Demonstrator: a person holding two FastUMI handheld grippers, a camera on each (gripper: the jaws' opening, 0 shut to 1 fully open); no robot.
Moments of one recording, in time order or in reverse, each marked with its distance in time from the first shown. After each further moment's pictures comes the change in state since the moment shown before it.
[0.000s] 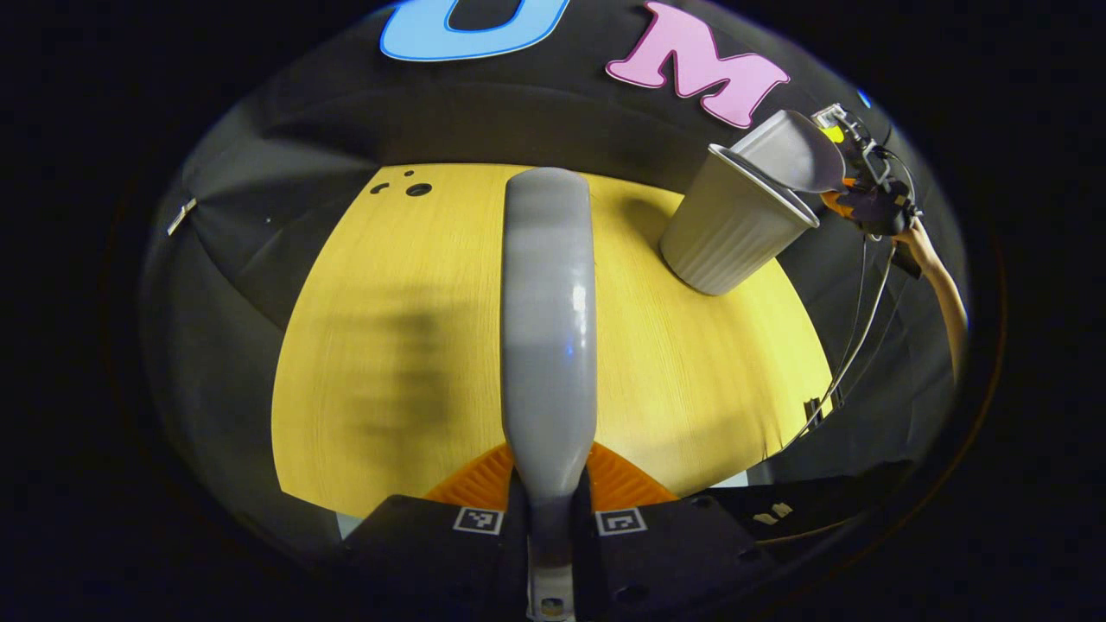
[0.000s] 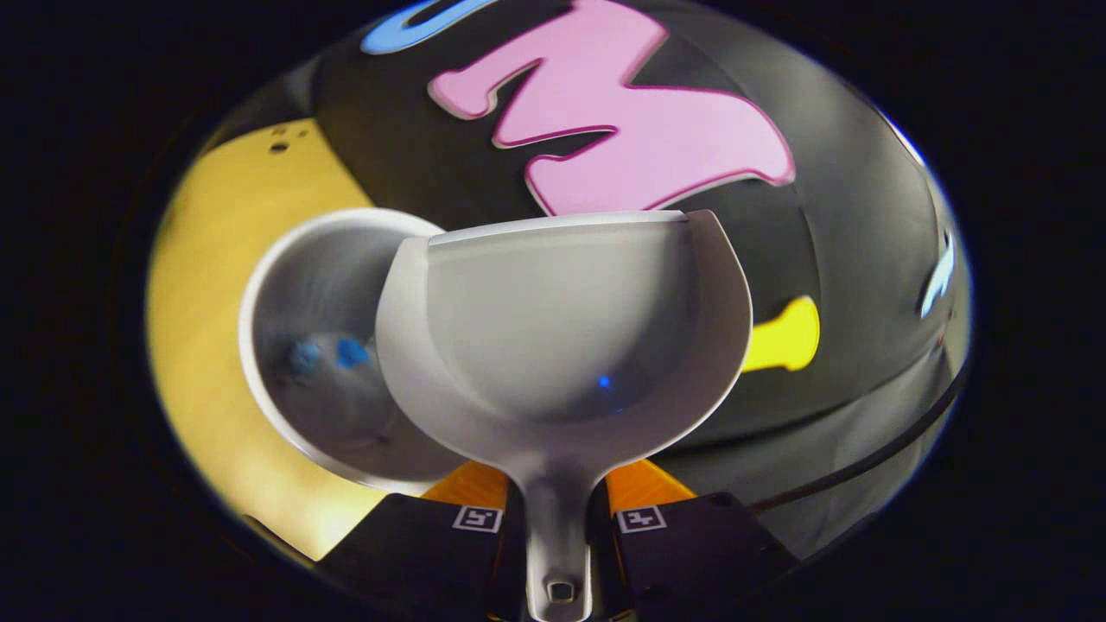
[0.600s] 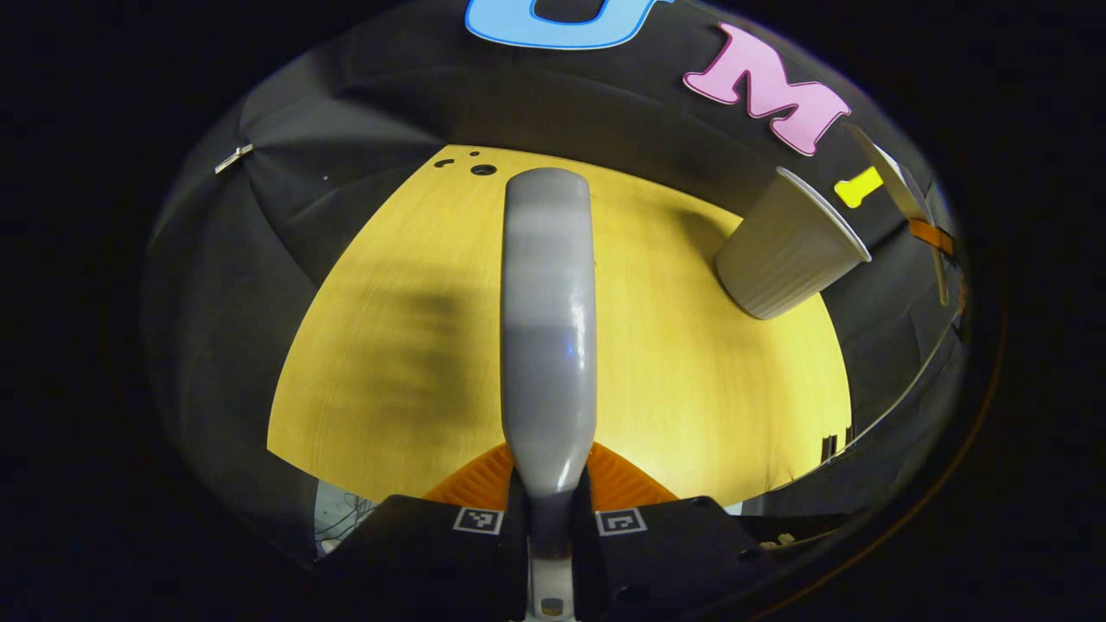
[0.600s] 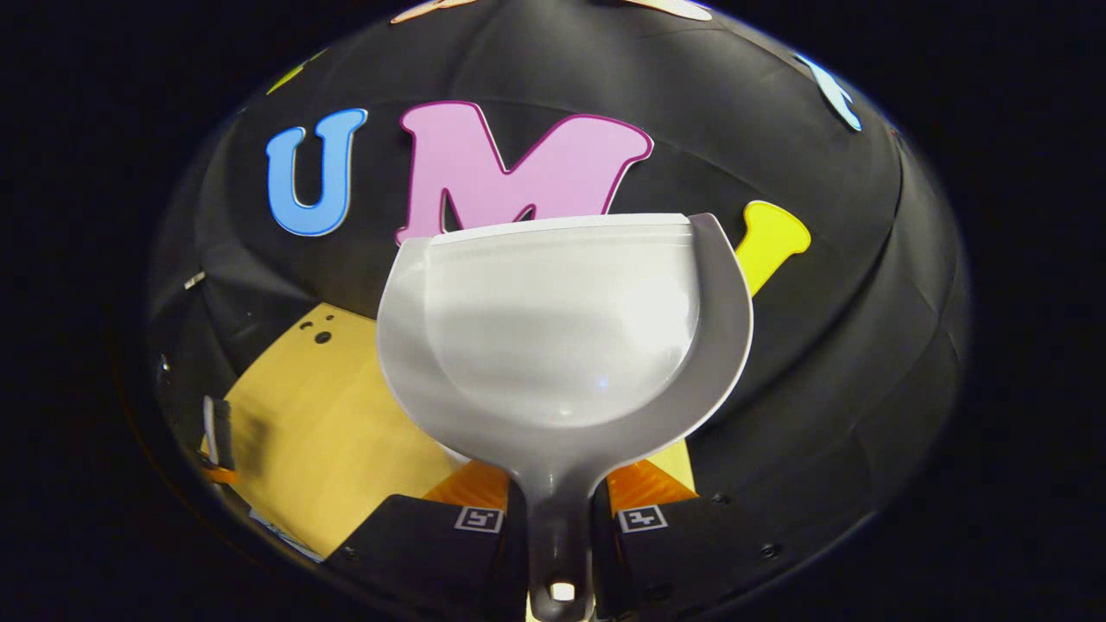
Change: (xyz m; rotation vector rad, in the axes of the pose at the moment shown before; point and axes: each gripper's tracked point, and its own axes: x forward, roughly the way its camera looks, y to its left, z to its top) left arm 0.019 0.039 -0.023 -0.140 -0.016 0.120; right arm -0.020 0.017 0.039 0.531 -0.092 0.299
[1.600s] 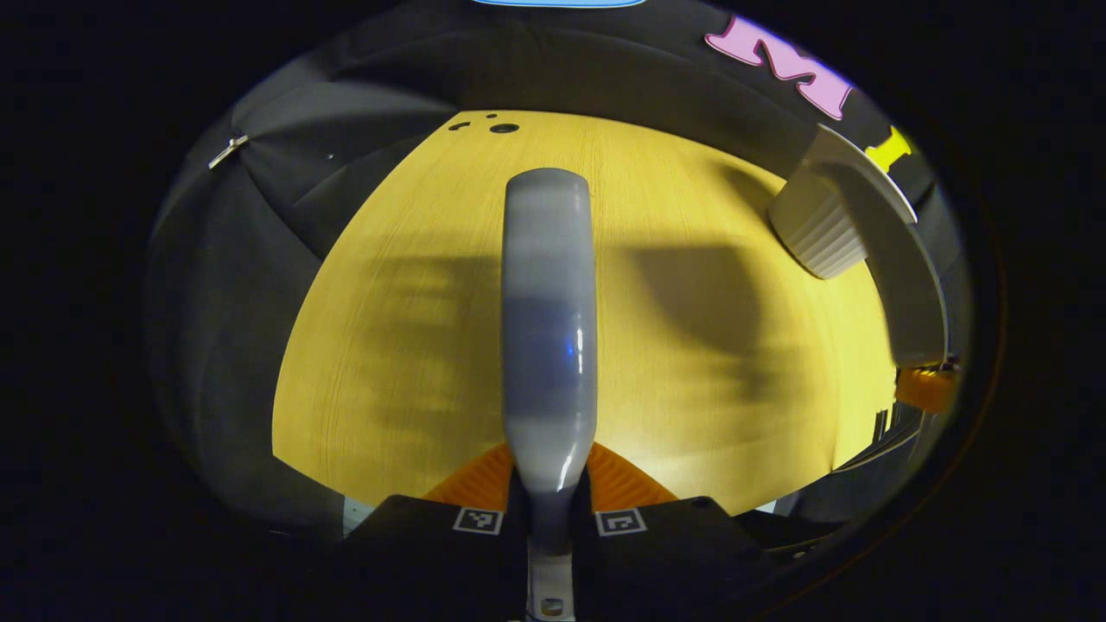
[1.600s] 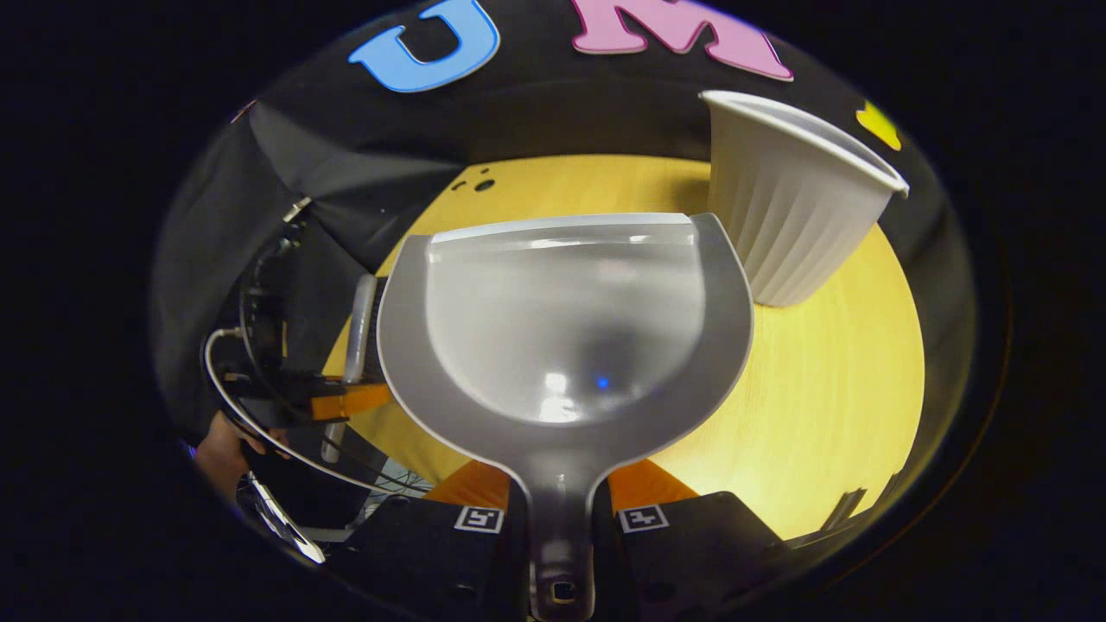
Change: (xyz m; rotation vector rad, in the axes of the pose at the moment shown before) left arm 0.065 0.041 -0.030 0.072 0.126 0.070; right arm 0.037 0.035 -0.113 0.141 0.509 0.418
